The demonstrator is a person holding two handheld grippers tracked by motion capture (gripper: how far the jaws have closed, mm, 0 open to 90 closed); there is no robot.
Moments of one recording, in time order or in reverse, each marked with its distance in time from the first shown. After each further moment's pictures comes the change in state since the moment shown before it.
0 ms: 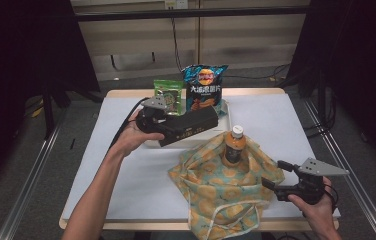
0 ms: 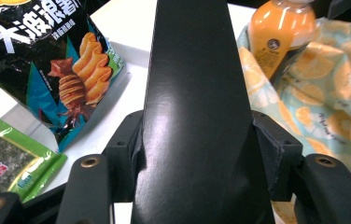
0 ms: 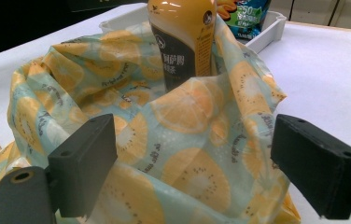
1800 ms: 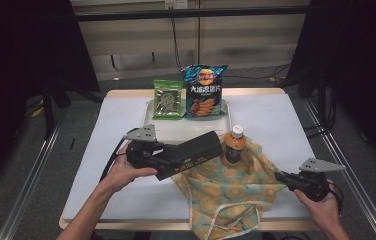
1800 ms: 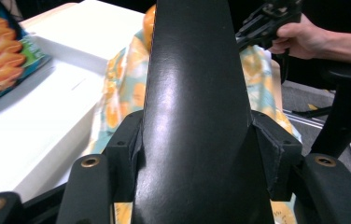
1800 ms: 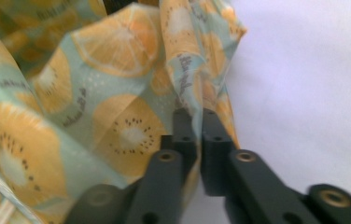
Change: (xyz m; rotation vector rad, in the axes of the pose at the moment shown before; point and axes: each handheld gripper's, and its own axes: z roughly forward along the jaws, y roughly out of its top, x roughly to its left) left arm -0.084 -0.039 -0.039 -0.119 -0.111 -0.084; right arm -0.030 -0.017 0.001 0.168 -0.072 0.018
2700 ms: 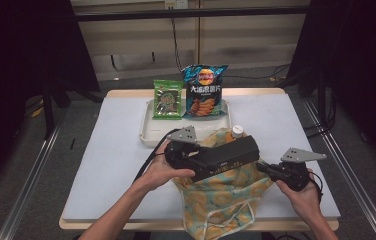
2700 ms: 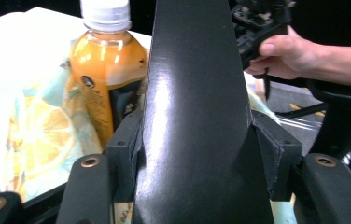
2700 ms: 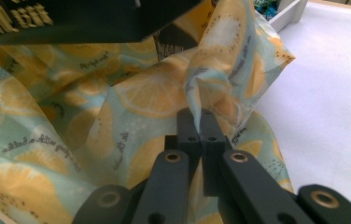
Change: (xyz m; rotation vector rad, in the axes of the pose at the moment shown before) left arm -0.027 0.033 0.084 0.009 -0.104 0.044; right arm 0.027 0.037 0.027 -0.040 0.081 -0.064
